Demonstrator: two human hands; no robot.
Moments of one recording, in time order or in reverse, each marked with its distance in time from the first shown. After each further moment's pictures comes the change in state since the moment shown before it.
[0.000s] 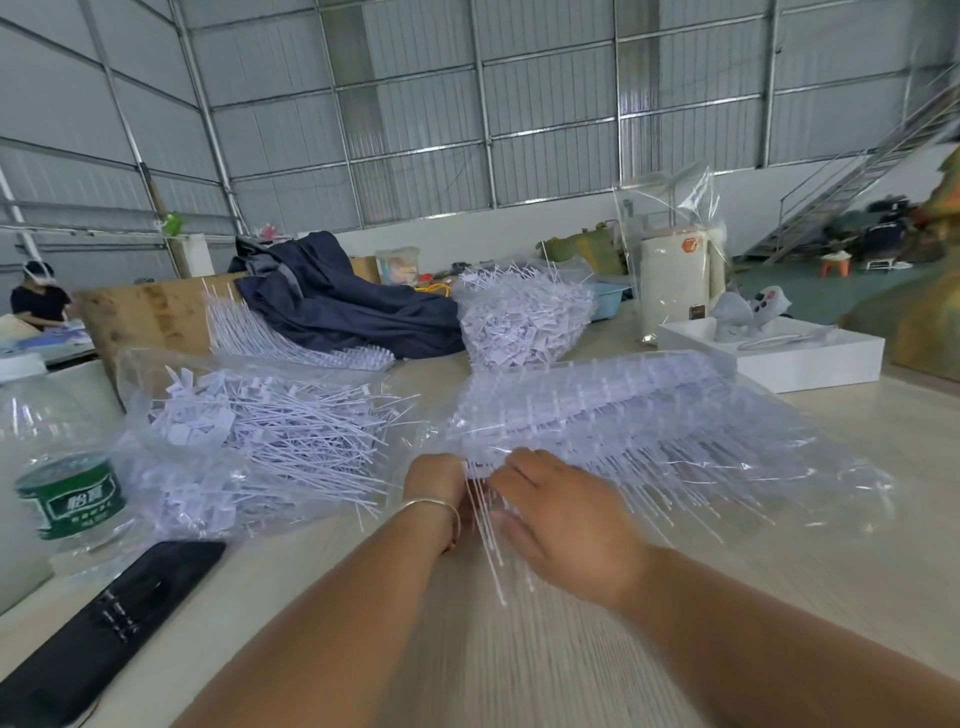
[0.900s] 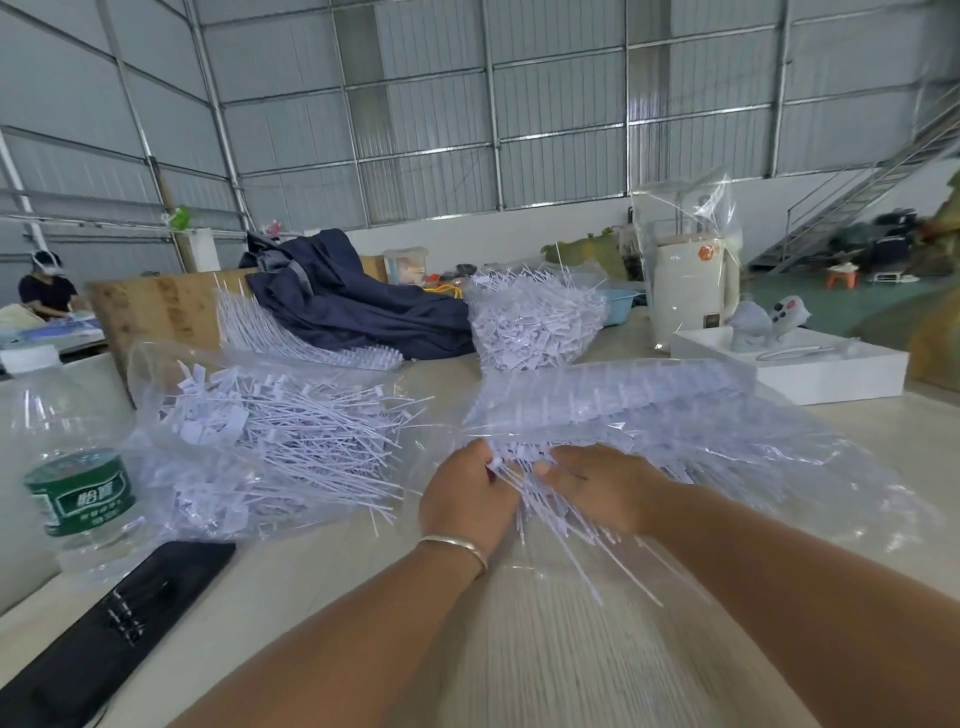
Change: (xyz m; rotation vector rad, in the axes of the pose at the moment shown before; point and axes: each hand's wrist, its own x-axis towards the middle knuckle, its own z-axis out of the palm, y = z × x) left_hand -0.022 -0.006 0.000 0.299 0.050 0.558; right_hand 0.033 0.064 0.018 0.154 -0.549 0.507
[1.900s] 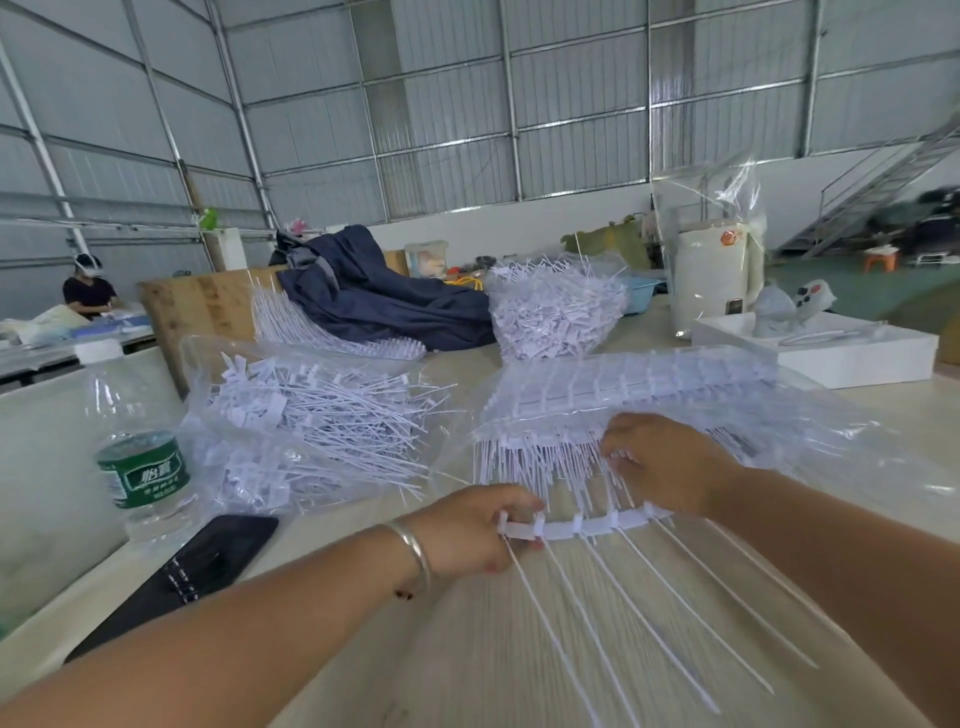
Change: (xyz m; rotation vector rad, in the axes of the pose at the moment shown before) left_hand -0.036 0.000 -0.064 -0.099 -0.769 0.038; right_hand -0.025 0.021 -0.017 -0.171 0.167 -0.153
